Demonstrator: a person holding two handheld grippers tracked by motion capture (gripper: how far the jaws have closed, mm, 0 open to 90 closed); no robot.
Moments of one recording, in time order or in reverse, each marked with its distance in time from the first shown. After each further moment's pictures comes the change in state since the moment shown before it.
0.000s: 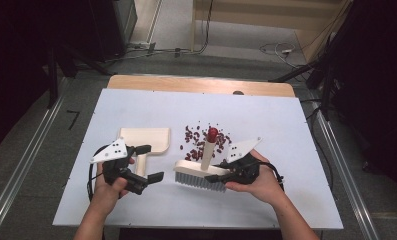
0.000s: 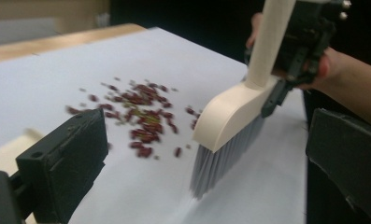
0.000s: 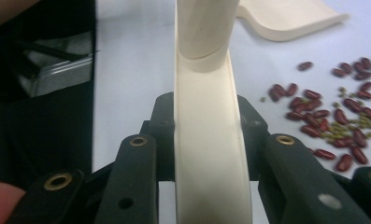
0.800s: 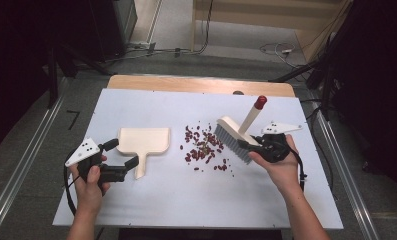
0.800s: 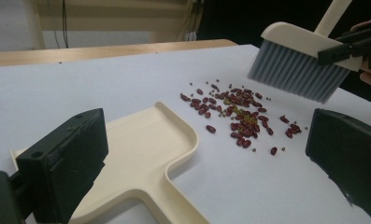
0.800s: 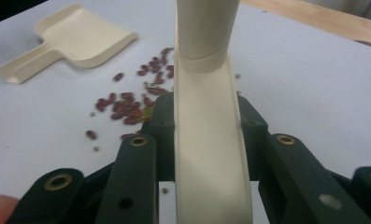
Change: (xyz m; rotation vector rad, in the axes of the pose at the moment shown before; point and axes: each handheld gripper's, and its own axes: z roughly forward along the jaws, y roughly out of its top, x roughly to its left) left arm 0.032 -0.026 -0.034 -0.053 0.304 -0.073; right arm -0.052 -0.032 -0.062 -0.154 -0.490 0.336
